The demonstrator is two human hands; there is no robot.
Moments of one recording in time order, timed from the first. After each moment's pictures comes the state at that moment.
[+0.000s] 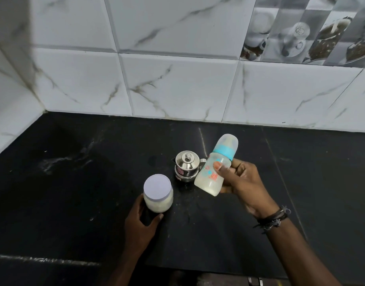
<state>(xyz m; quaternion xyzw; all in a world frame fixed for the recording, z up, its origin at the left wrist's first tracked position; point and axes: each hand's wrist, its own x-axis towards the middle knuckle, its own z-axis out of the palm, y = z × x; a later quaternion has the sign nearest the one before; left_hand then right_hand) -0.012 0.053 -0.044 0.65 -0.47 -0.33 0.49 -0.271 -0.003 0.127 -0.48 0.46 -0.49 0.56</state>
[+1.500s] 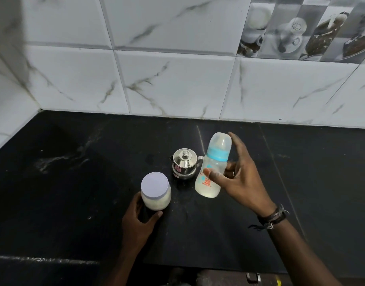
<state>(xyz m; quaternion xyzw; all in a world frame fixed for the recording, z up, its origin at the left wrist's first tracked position) -0.013 0.054 -0.041 0.65 -0.45 -0.35 0.50 -0.270 0.005 0.141 -0.61 0.51 -0.44 0.41</state>
